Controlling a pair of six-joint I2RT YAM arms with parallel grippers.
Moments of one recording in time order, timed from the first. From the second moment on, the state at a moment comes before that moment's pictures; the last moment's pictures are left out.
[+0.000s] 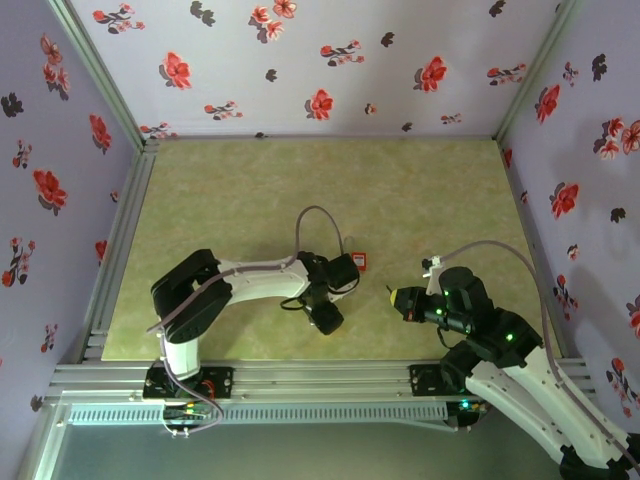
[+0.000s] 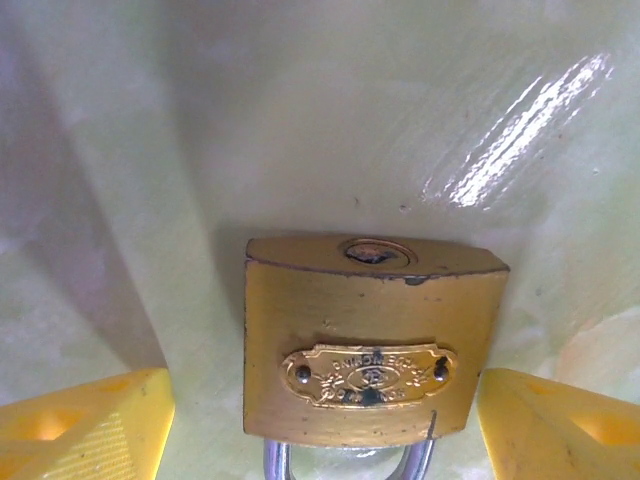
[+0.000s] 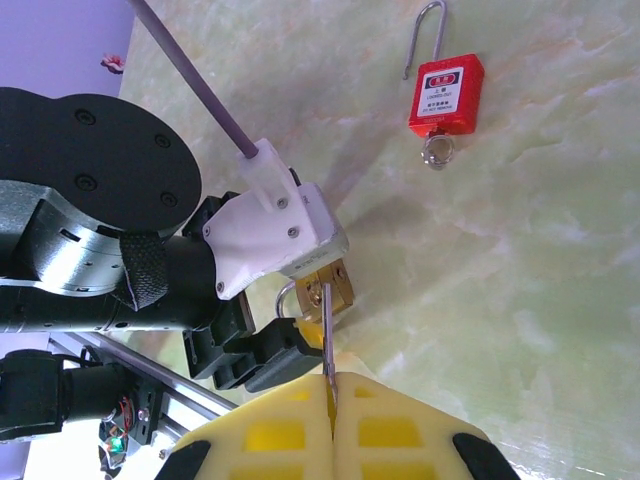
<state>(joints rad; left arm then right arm) -1.12 1.86 1.19 -0.79 -0.01 -0.16 0.69 0.42 0.59 -0.81 -0.19 0.79</state>
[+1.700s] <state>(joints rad) -1.24 1.52 1.01 -0.42 -0.06 0.49 0.65 0.43 0.52 -0.74 -0.43 0.76</state>
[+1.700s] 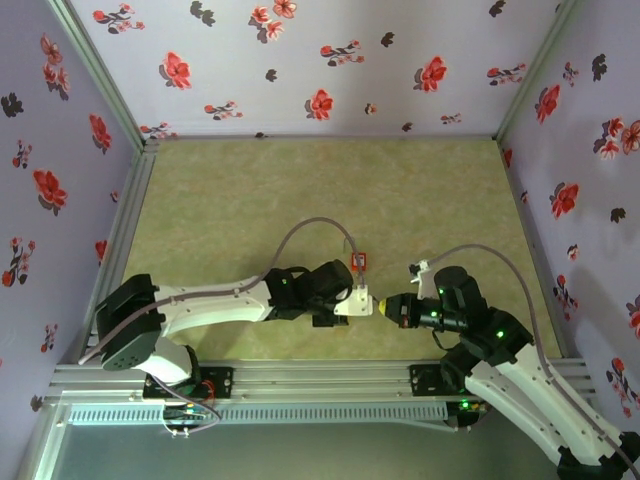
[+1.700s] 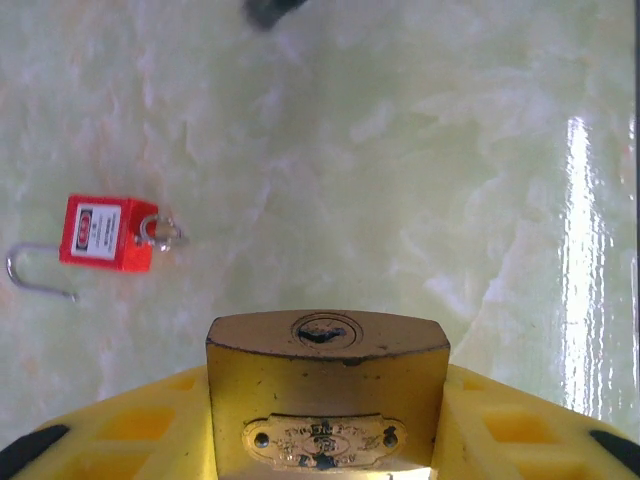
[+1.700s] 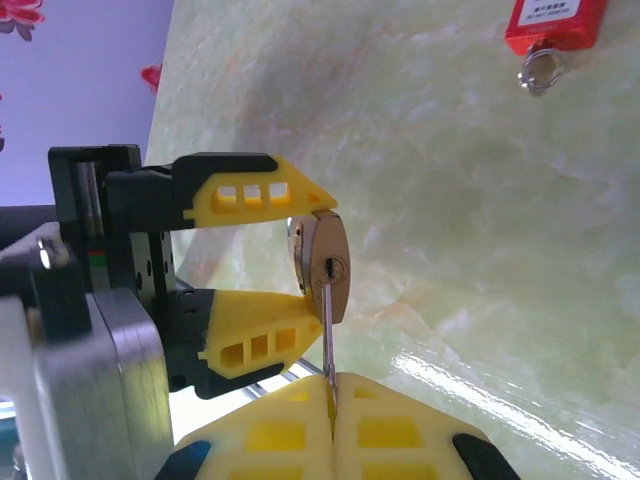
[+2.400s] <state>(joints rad) -1.25 1.40 0.95 -0.38 0.01 0.68 0.65 0.52 0.51 -0.61 -0.59 0.74</state>
